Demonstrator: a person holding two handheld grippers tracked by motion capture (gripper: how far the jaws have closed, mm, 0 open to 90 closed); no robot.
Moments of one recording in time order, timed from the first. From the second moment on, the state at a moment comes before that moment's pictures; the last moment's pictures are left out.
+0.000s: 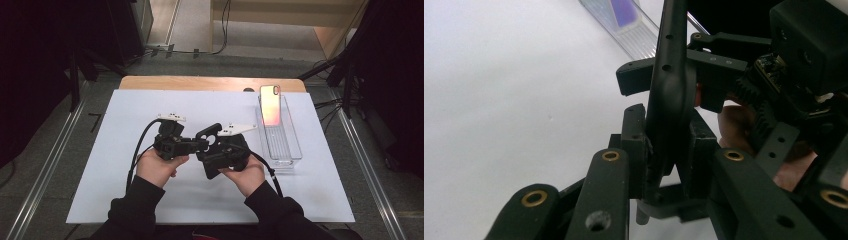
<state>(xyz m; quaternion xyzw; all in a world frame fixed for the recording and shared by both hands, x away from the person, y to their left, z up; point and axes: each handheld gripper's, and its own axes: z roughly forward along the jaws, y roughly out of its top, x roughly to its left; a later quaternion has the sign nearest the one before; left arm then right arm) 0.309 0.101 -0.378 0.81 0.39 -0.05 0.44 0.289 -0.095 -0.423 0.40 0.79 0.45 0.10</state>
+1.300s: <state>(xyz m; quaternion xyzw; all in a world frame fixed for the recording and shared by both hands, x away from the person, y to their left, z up) 0.308 0.151 -0.417 0.84 0.31 -0.04 0.44 0.312 -0.158 -0.401 0.38 0.80 0.46 0.06</state>
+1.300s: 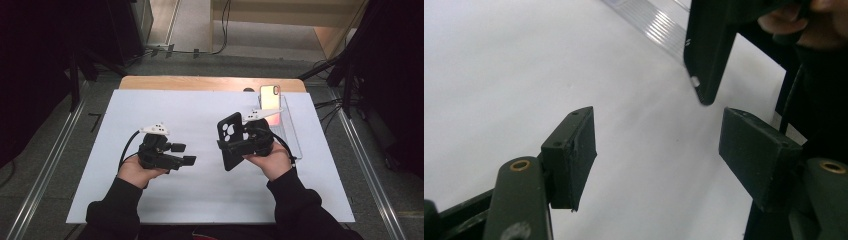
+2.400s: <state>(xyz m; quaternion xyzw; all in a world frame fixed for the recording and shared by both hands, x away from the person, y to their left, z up) 0.280 0.194 -0.444 0.85 0.35 -0.03 0.40 0.339 -0.252 -0.358 0.49 0.73 0.46 0.14</state>
